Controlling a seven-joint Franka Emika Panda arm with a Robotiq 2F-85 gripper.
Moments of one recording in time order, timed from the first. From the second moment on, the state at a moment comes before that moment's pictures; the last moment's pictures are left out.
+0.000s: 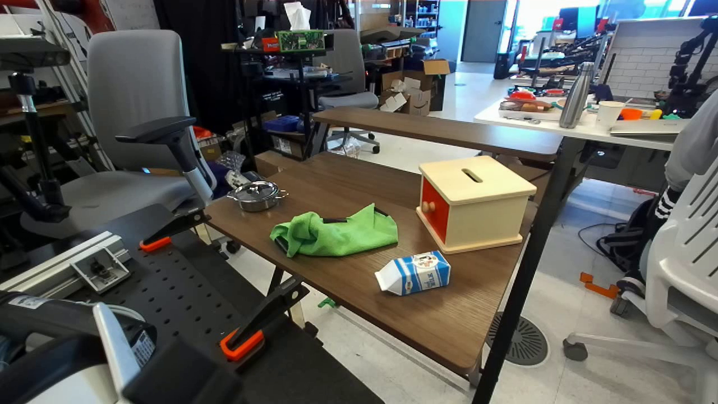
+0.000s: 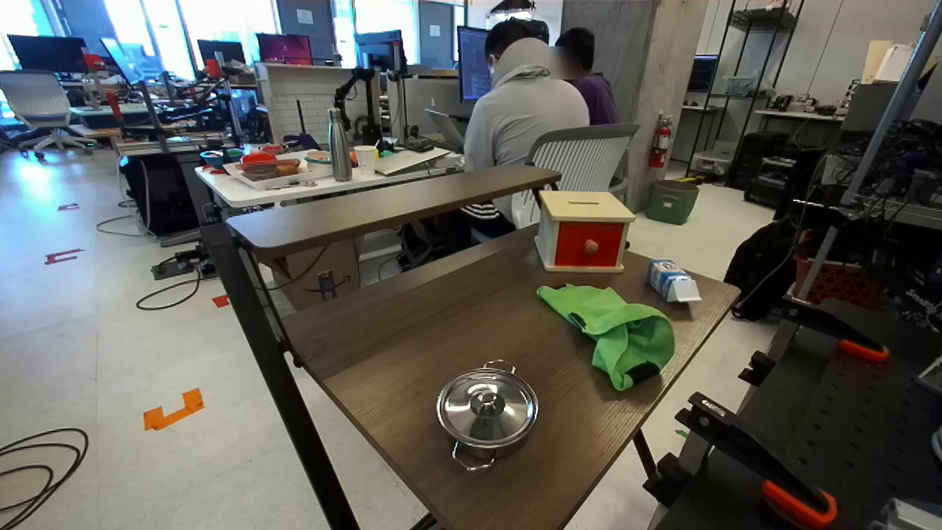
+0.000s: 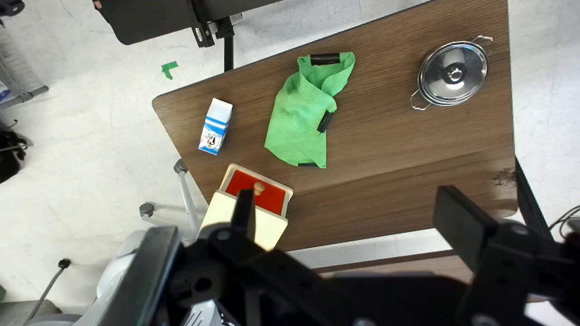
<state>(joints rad) -0.02 -0.56 0.29 -2.43 -0.09 2.00 0.46</state>
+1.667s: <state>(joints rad) -0.09 0.00 0.13 -2.32 -0.30 2.40 0.78</state>
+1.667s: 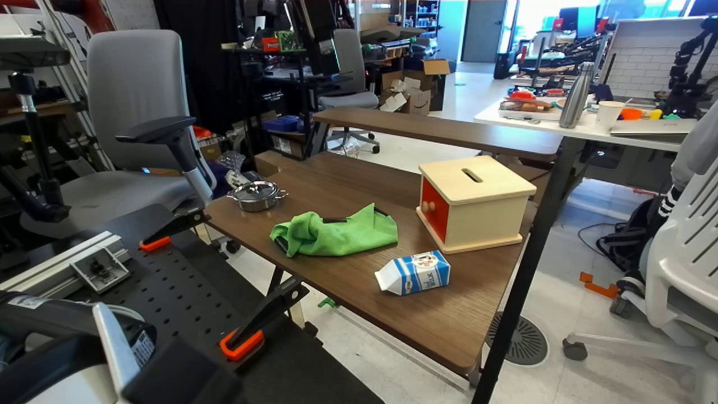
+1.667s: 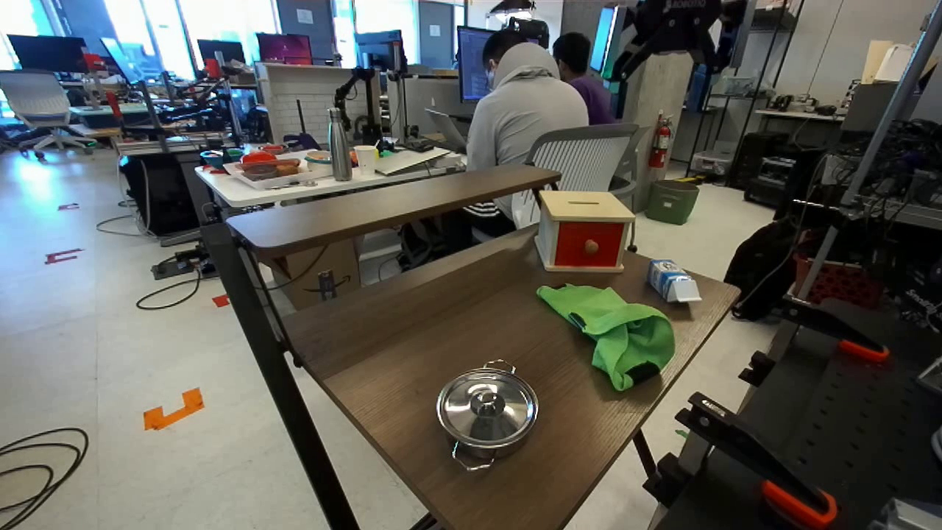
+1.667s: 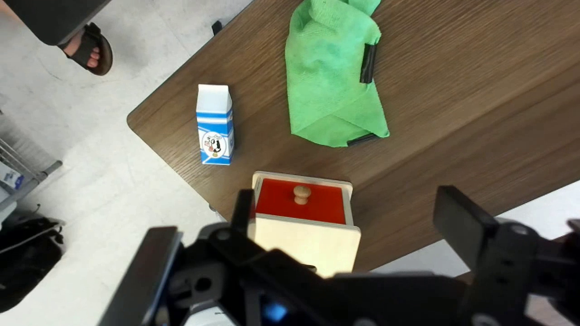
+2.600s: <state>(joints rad) 0.01 0.35 -0.05 -2.15 -0.32 2.56 0.90</state>
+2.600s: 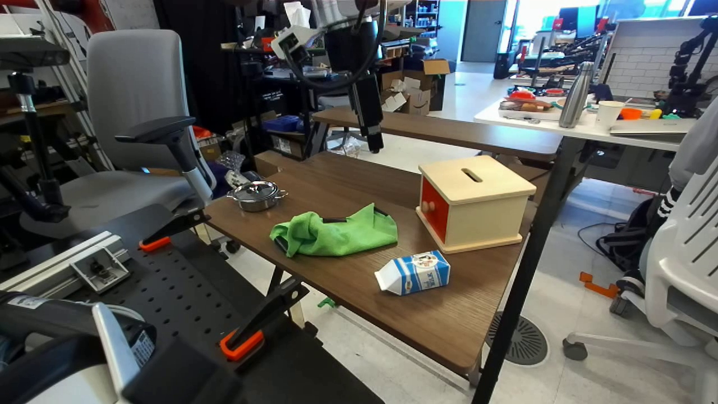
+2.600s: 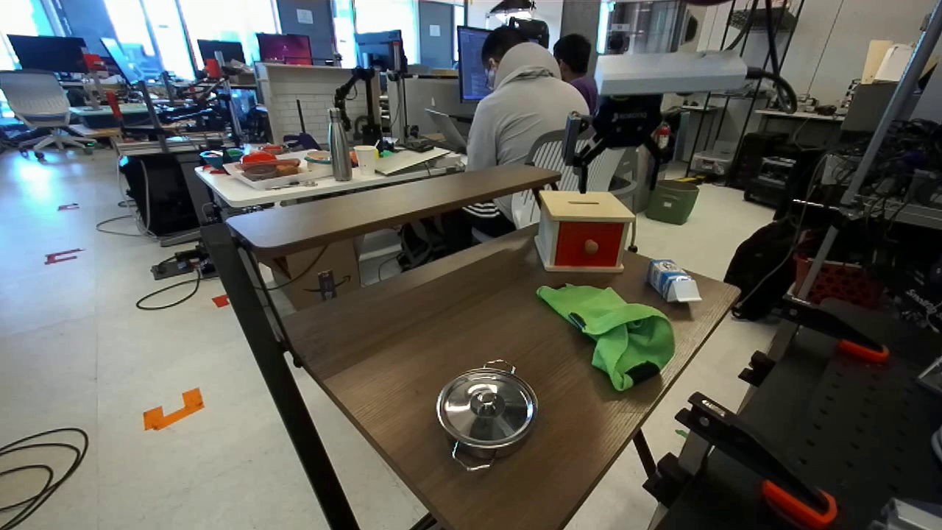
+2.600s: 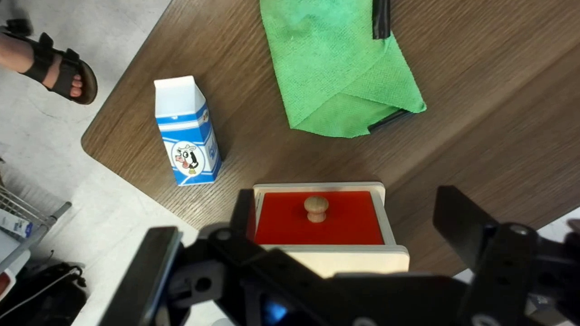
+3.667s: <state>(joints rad) 0.02 0.63 -0.16 -1.98 -0.12 2.65 0.66</state>
